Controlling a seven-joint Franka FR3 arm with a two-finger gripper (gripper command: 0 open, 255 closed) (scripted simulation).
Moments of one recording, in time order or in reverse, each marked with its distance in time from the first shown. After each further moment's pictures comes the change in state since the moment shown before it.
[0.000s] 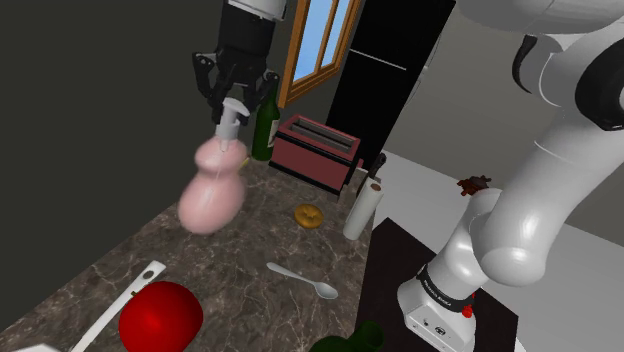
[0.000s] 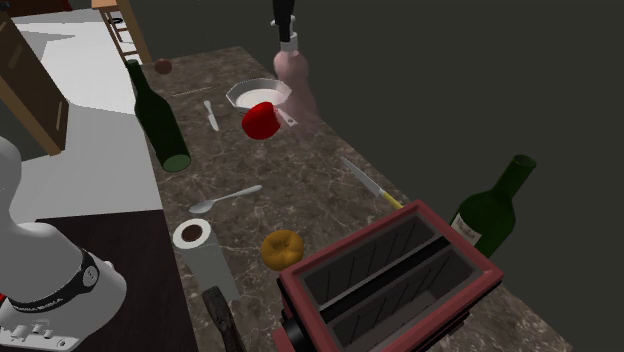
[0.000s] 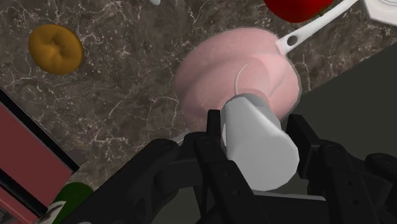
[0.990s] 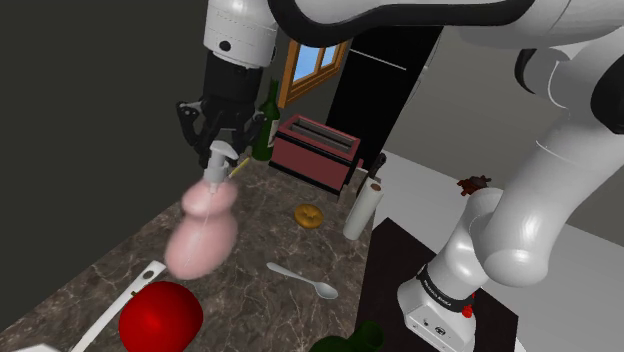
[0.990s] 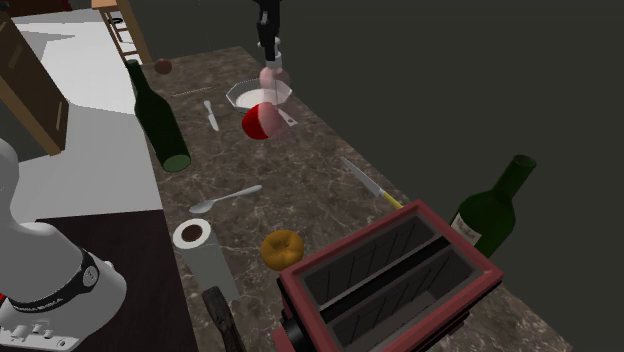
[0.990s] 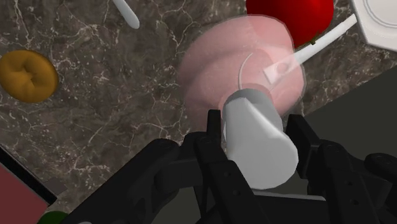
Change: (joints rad) arm 0.049 -0.013 0.044 -0.159 0.000 0.156 0.081
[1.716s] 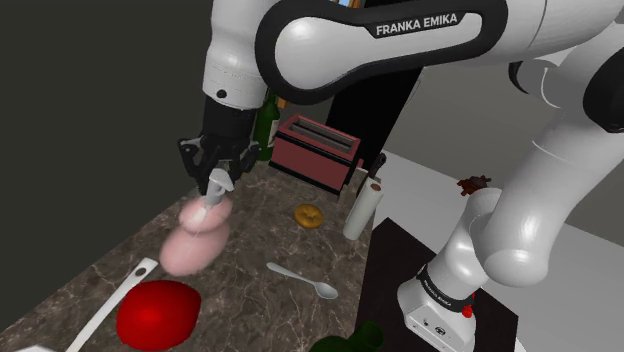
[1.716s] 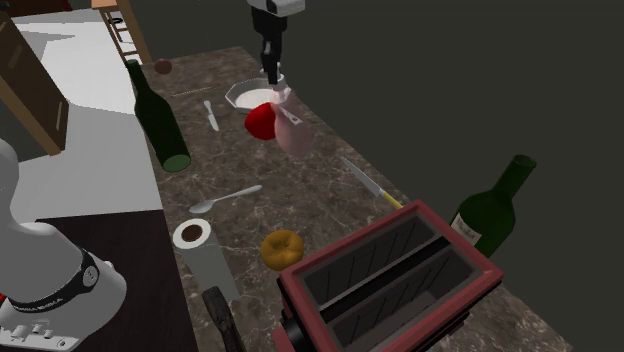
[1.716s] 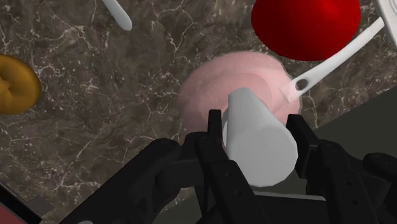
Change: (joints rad) arm 0.004 0.028 0.002 -0.120 -0.005 0.146 -0.005
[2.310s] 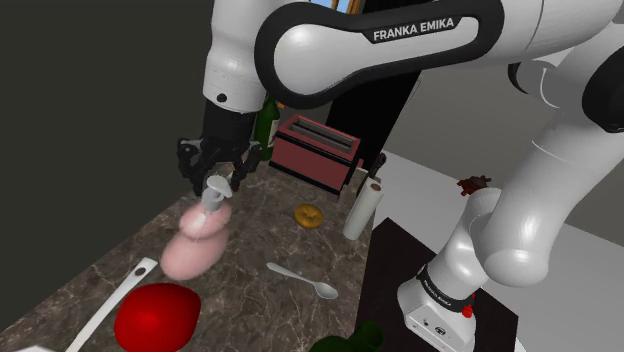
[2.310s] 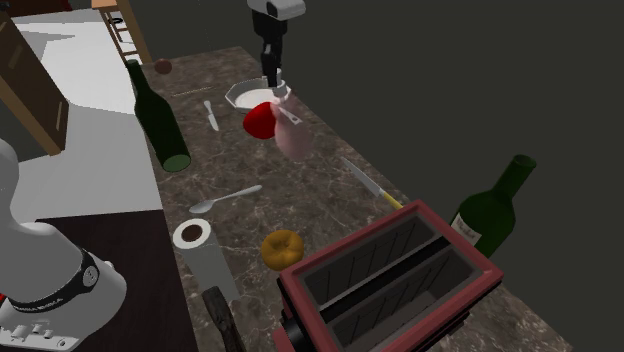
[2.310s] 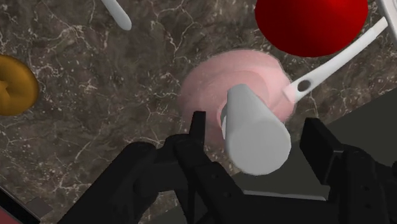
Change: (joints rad) arm 0.000 0.003 0.000 -0.011 0.000 0.014 -0.003
